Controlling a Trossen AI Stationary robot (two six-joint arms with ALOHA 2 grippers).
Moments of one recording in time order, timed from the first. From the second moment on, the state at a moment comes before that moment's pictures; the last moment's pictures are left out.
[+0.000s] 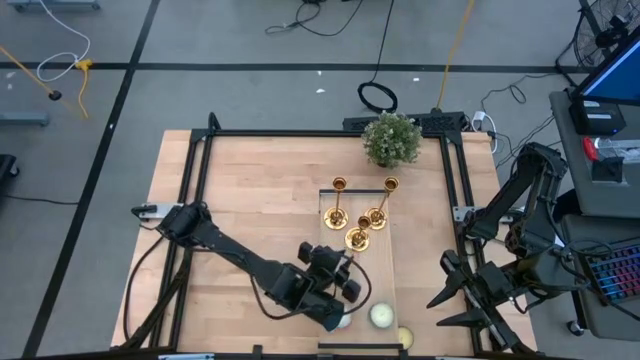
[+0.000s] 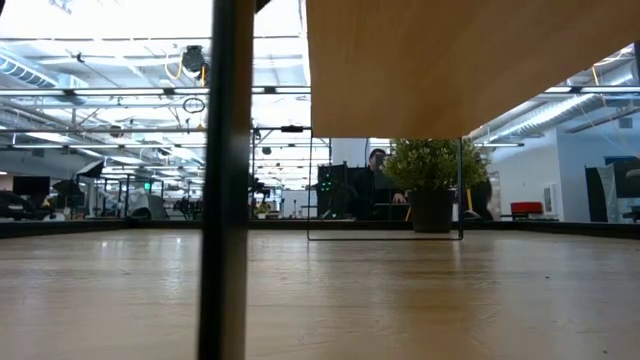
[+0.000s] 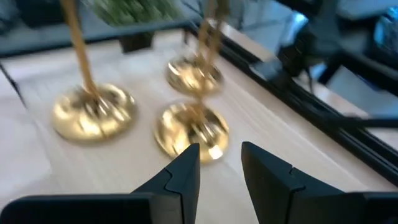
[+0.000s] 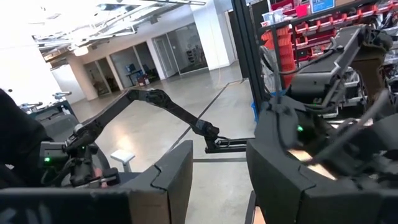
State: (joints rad) left arm -0.50 2.14 1.92 -0.71 -1.01 -1.14; right arm 1.11 1.12 1.12 0.06 0.71 0.33
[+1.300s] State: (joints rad) left arm -0.68 1.98 1.92 -0.64 -0.23 -1.00; right arm 1.10 1.19 1.12 0.02 0.71 0.57
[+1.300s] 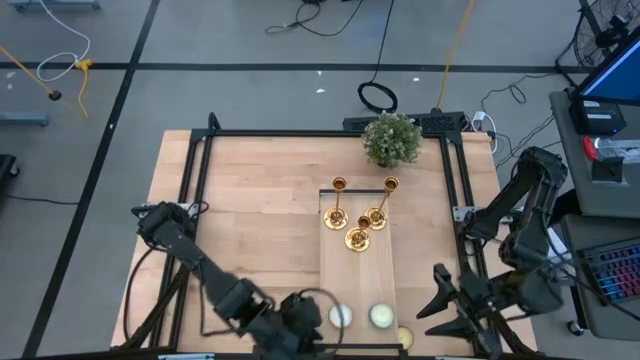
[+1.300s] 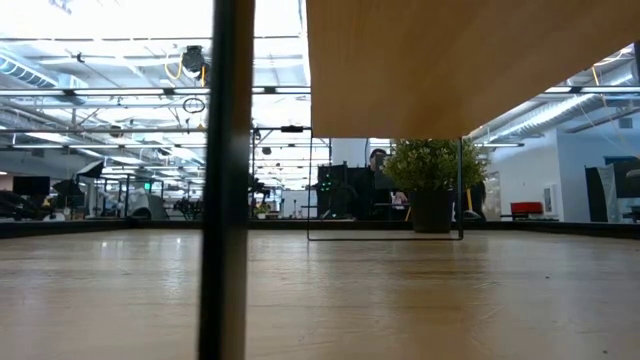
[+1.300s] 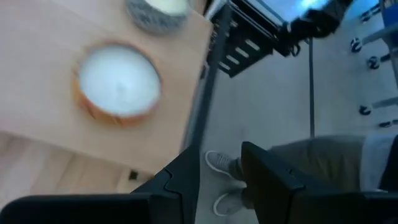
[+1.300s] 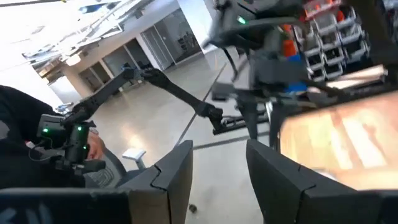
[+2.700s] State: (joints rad) left arm -0.88 1.99 1.92 -0.74 -0.55 -1.25; right arm 1.23 1.53 1.12 -0.46 0.50 1.30
